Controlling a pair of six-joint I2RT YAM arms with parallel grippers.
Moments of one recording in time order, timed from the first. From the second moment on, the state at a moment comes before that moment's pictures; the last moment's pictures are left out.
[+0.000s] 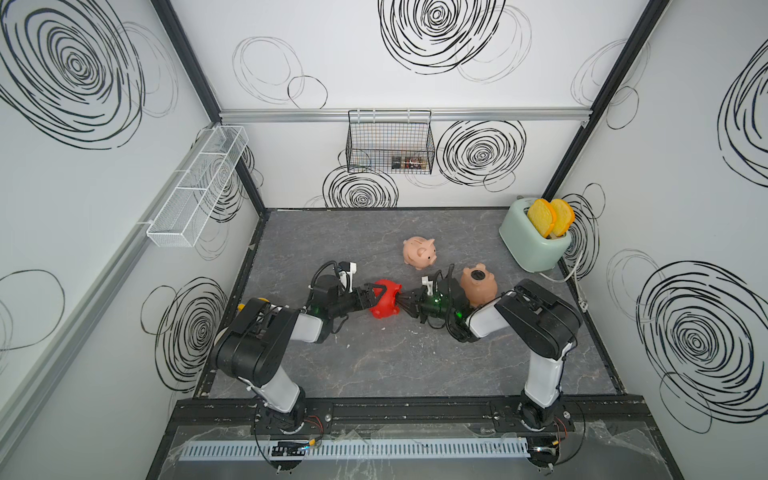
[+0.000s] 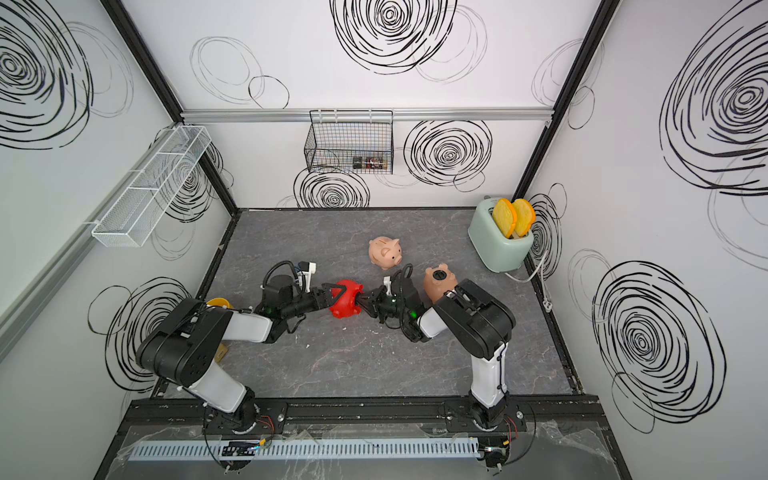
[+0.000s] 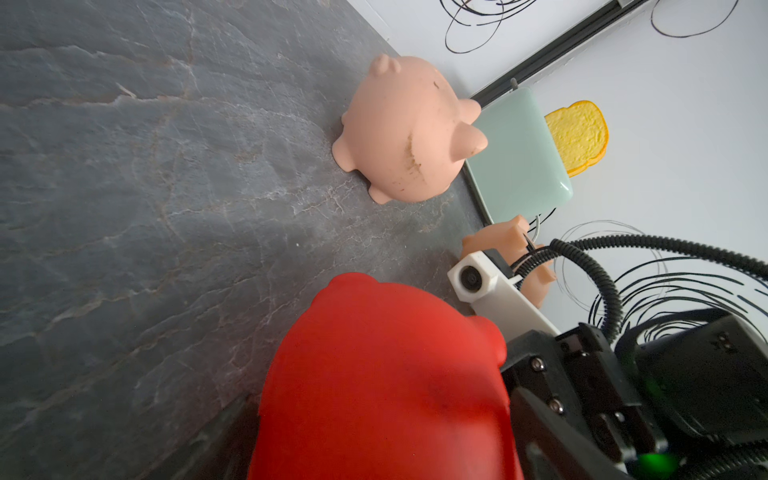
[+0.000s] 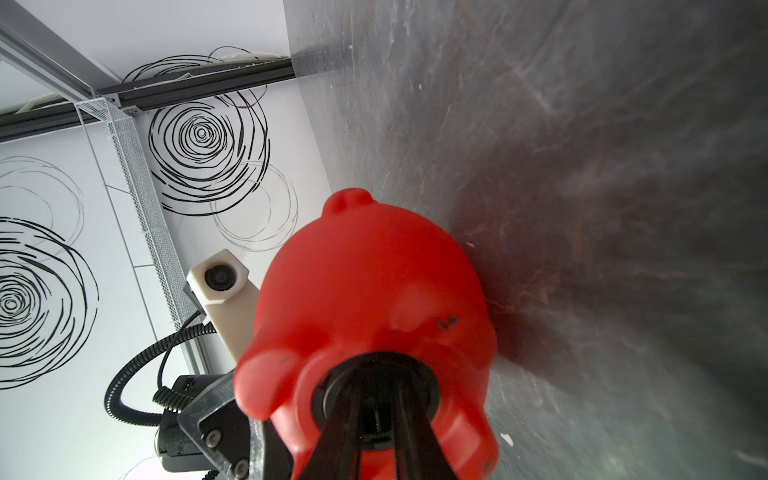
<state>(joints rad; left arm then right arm) -0.28 1.64 0.43 0.77 0.59 -0.71 0.71 1.90 0.62 0.96 -0.44 1.64</state>
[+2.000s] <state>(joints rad) -0.28 1.65 0.44 0.77 0.55 -0.71 0.74 1.96 0.63 1.09 -0.40 1.47</state>
